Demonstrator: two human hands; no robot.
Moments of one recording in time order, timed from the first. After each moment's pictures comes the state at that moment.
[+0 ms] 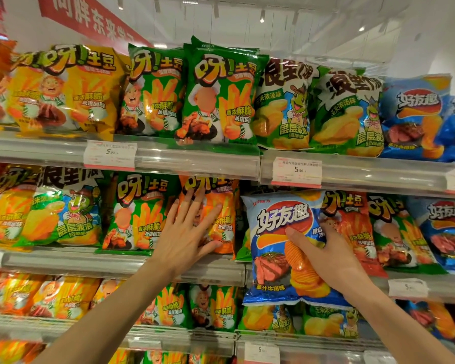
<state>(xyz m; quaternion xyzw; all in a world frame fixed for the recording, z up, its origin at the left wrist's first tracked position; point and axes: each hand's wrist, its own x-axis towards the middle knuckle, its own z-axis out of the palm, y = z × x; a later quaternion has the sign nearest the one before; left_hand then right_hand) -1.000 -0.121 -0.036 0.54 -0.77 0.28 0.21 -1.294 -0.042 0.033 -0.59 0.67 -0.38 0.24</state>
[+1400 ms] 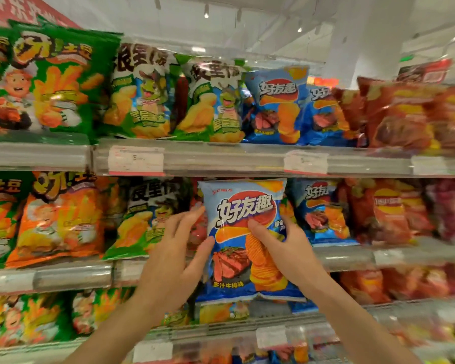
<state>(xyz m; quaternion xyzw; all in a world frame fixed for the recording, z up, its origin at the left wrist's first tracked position) -1.271 -0.031 -0.009 0.43 -0.76 -0.09 0.49 -1.490 -0.020 0.026 -0.56 0.61 -0.48 0.29</state>
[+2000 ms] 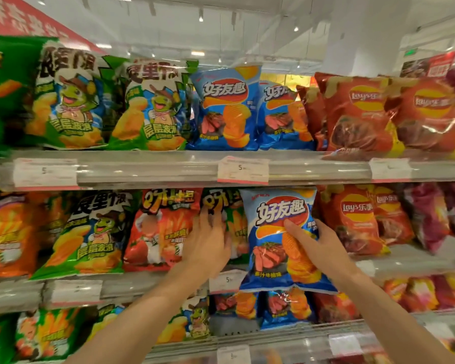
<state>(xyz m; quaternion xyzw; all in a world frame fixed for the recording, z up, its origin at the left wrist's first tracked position) -1.452 -0.125 -0.004 0.59 -0.77 0.02 0.25 -1.688 -0.072 0.014 -0.53 0.63 -0.48 0.30</state>
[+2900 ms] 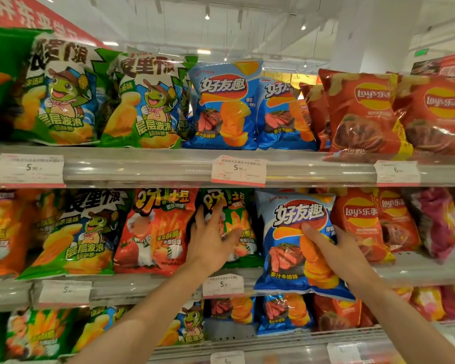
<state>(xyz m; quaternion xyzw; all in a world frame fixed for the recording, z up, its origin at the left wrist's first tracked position) -1.469 -0.152 -0.018 0.58 -0.70 -0.17 0.38 -1.730 -0.093 0.002 -0.51 0.60 -0.53 0.32</state>
